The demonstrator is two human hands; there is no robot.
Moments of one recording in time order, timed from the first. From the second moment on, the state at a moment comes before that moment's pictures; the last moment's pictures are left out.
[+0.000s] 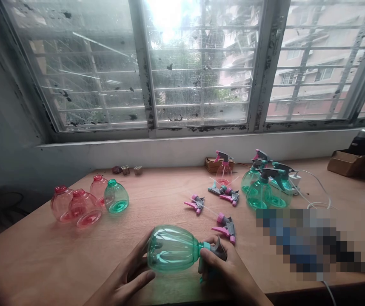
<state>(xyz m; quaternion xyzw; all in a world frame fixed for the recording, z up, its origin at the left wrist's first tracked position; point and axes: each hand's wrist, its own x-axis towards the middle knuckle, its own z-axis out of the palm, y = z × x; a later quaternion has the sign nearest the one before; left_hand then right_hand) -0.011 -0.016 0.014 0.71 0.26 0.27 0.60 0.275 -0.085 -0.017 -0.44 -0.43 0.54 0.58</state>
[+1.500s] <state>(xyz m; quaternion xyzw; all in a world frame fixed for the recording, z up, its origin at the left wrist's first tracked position) -0.016 -0.015 0.010 0.74 0.31 0.24 0.55 0.274 -0.086 -0.018 -0.43 -0.42 0.55 0.58</state>
